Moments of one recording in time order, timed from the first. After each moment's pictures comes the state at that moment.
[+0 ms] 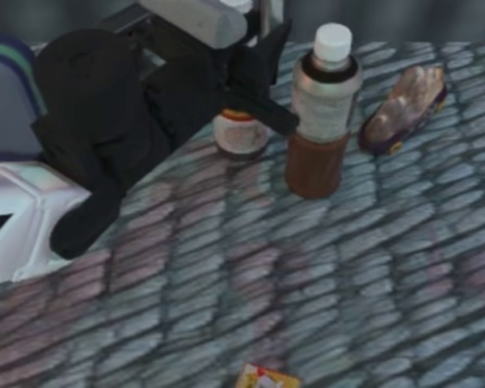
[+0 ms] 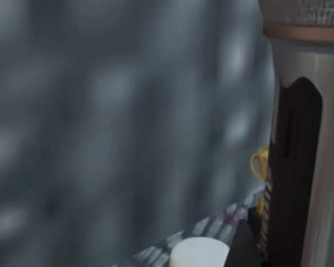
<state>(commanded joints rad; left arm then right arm) -0.63 1.52 0.79 0.80 0.15 -0.01 0.08 0.23 0.18 0.08 -0.13 0.00</state>
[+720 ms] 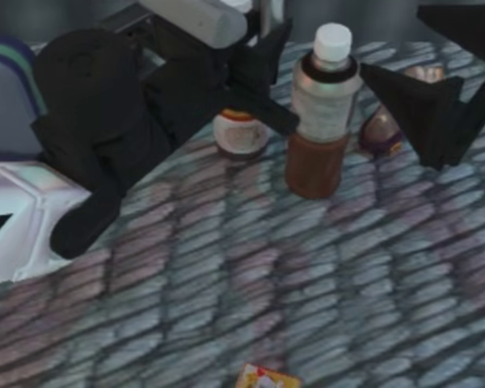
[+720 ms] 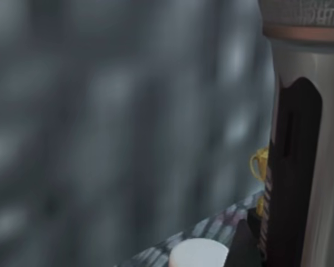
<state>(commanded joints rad) -0.63 1.52 0.79 0.80 0.15 -0.01 0.33 1.14 0.75 0.33 -0.58 0.01</state>
